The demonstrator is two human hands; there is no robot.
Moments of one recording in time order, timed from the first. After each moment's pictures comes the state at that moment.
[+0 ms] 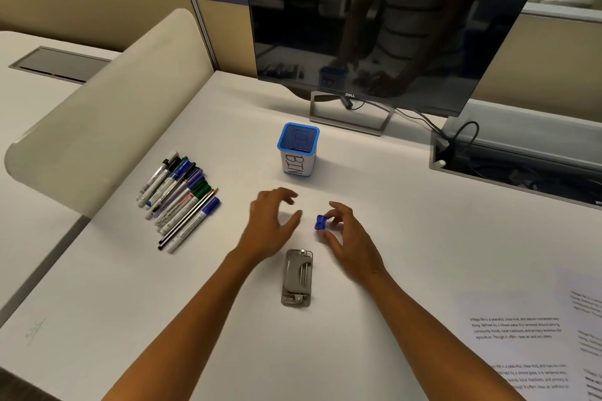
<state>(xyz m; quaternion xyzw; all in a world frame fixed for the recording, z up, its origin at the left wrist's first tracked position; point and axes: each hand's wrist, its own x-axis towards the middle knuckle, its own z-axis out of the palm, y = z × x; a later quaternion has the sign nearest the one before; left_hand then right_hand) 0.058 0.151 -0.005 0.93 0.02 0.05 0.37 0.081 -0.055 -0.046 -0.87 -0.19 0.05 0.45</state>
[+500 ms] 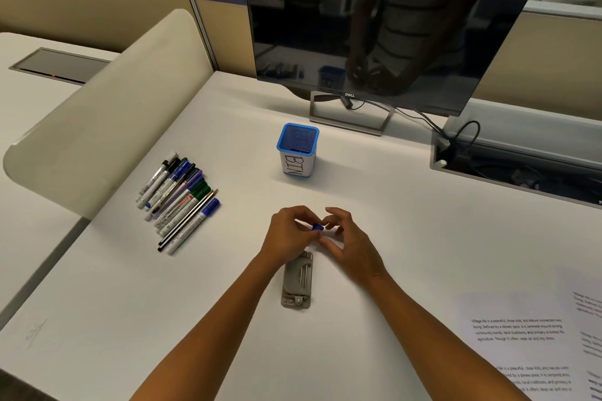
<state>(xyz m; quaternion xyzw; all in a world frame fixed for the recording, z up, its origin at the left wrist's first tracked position) 0.060 0.108 -0.001 0.84 0.12 -0.06 0.52 0.078 -0.058 -0.046 -0.86 -0.20 0.08 0.46</state>
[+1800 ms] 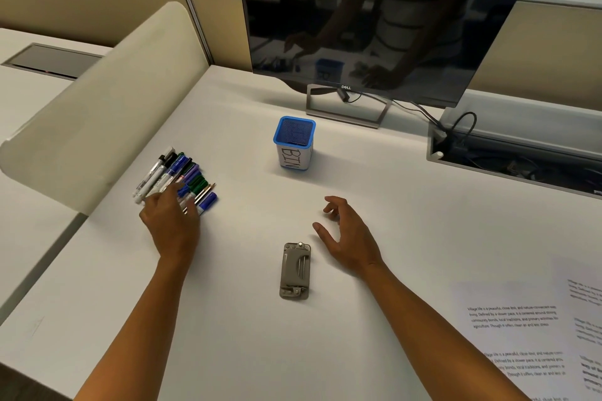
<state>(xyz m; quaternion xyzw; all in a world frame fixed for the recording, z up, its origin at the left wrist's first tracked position) 0.026 0.268 -0.016 0.90 0.31 0.24 0.20 0.078 -0.056 -0.046 -0.89 -0.20 0.02 0.42</state>
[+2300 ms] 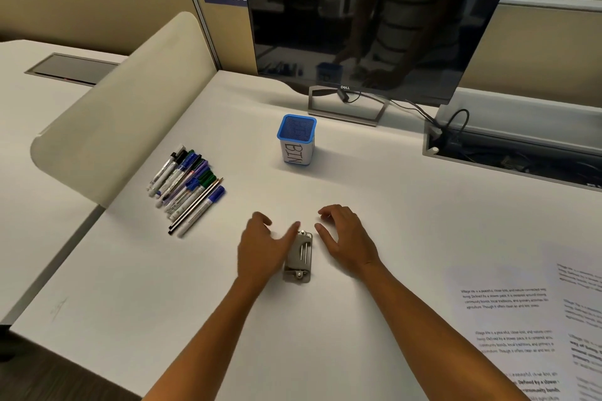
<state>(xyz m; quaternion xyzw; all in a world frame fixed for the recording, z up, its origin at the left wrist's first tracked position) -0.014 0.122 -0.005 0.88 0.29 0.02 0.38 0.050 -0.058 -0.042 -0.89 -0.22 0.01 0.39</state>
